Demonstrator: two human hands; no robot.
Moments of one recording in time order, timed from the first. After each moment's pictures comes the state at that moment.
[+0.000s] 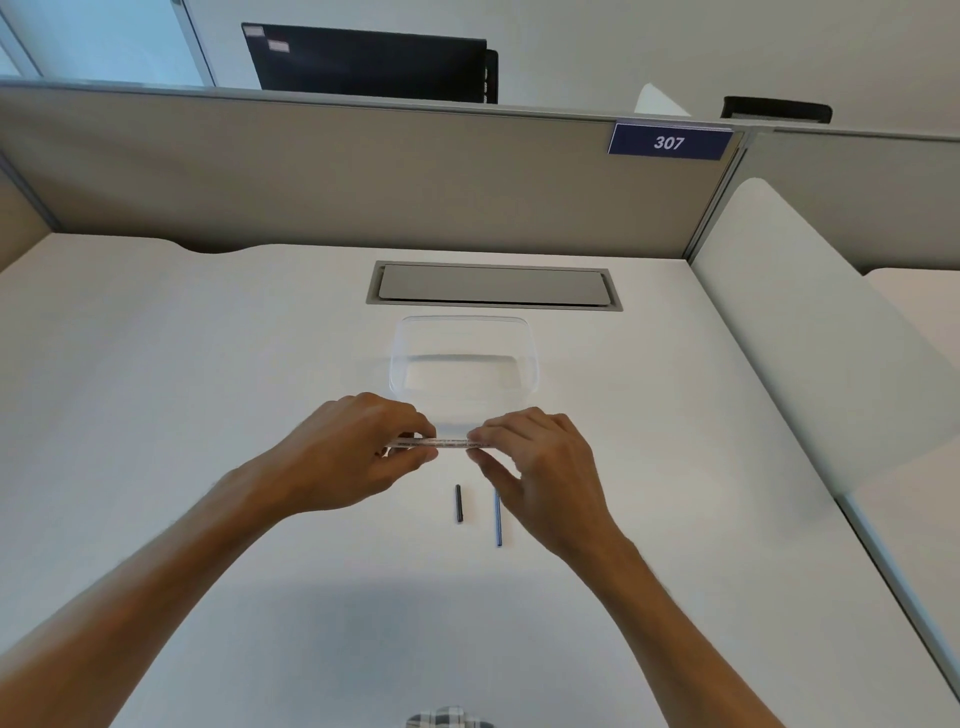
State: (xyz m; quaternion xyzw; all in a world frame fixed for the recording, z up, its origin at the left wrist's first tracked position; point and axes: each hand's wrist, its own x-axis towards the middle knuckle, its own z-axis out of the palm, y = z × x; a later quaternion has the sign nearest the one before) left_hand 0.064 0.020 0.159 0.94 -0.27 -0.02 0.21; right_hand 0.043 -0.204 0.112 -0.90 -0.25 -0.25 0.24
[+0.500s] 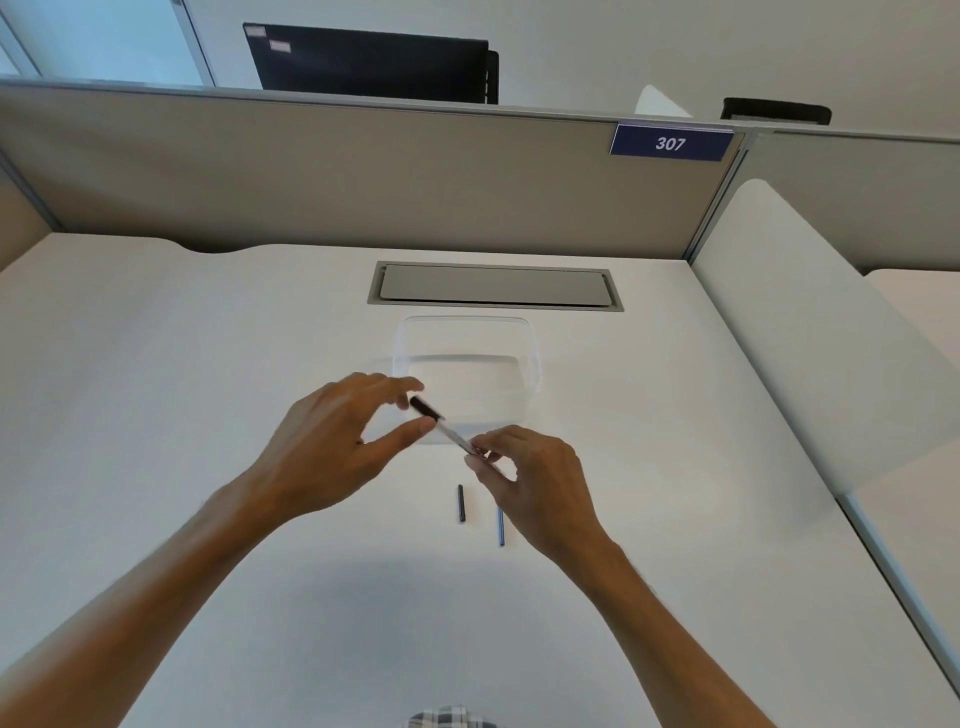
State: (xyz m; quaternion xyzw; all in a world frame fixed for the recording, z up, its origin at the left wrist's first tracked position) left_hand 0.058 0.030 0.156 0.95 -0.19 0.07 0.24; right_hand 0.040 -0.193 0.097 -0.91 -0.15 -0.16 0.34
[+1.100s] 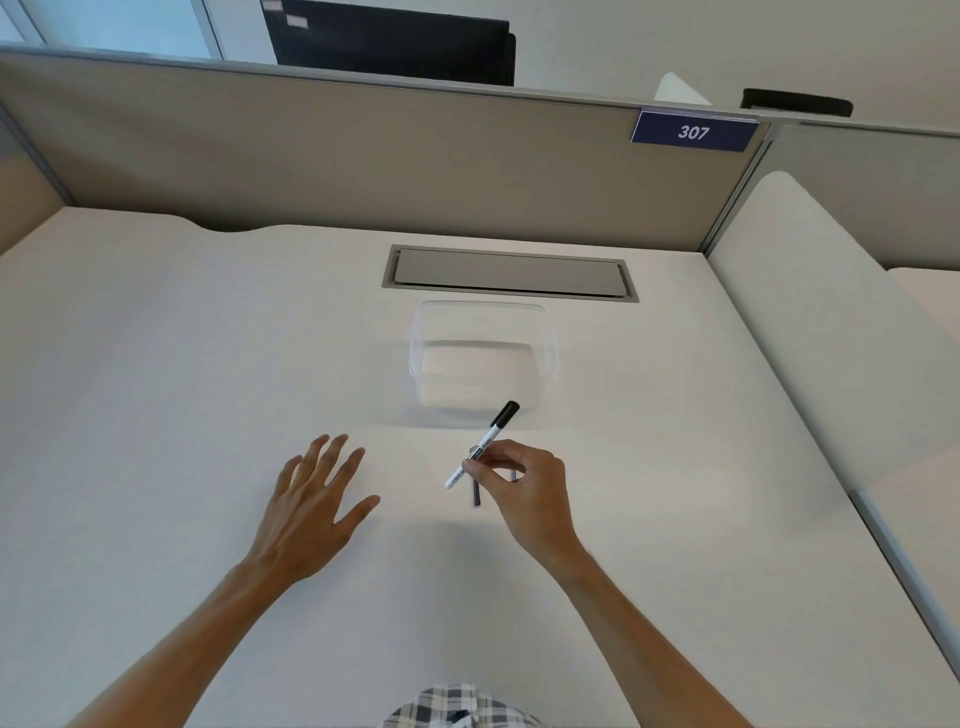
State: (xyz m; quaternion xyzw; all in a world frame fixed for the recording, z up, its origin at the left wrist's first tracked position) left_hand 0.023 0.092 0.009 0.99 -0.09 -0.02 0.09; right_hand 0.037 -0.167 0.044 -0.81 0.01 -0.02 0.58
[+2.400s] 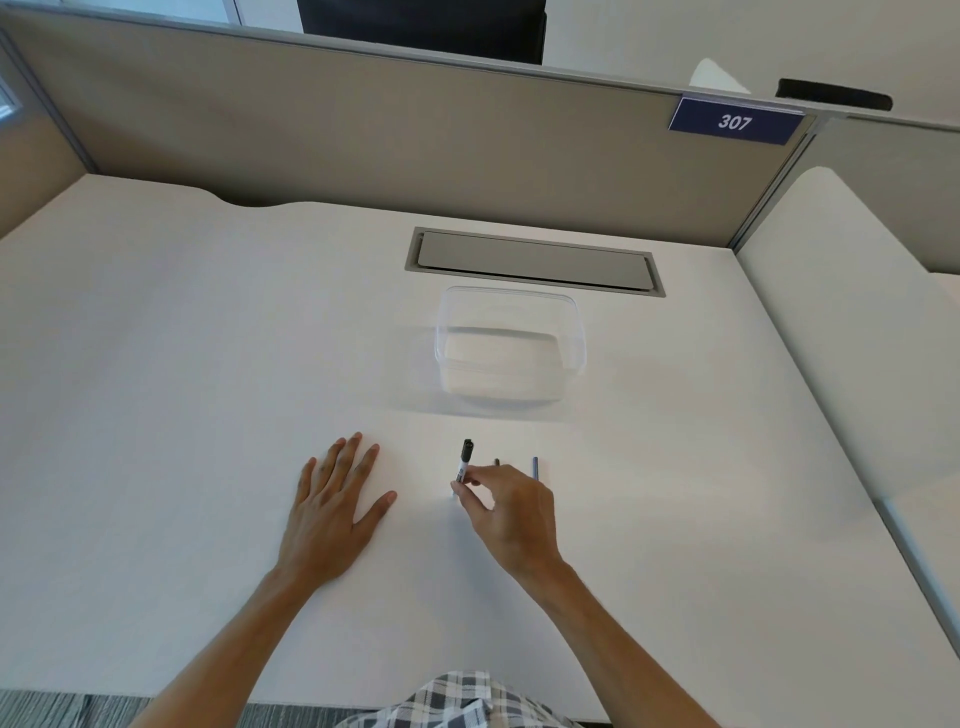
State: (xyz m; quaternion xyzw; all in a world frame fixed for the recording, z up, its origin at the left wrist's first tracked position) left_hand 0.013 0.101 -0.052 0.99 -0.03 0.01 0.15; right_hand 0.020 -0.131 0.009 -0.93 -0.10 -0.13 0.34
